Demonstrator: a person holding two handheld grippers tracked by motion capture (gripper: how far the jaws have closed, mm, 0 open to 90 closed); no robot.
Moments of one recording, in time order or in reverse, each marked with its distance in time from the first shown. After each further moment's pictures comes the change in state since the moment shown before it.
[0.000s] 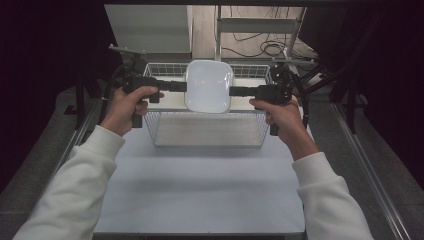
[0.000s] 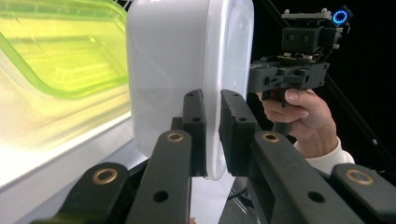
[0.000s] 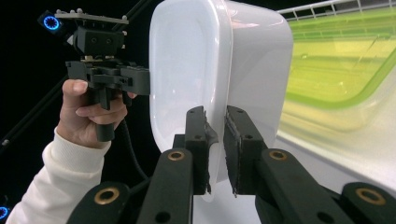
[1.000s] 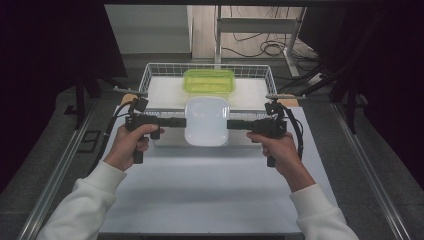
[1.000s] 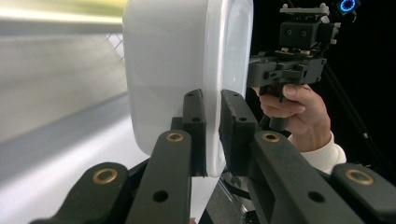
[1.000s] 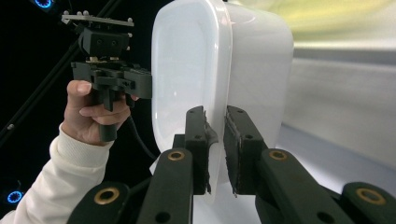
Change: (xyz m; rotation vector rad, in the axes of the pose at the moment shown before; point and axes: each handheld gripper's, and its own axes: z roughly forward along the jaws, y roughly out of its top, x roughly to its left) left arm 0.016 -0.082 0.010 0.032 -0.020 -0.092; right arm -0.014 -0.075 0.007 0.054 0.013 0.064
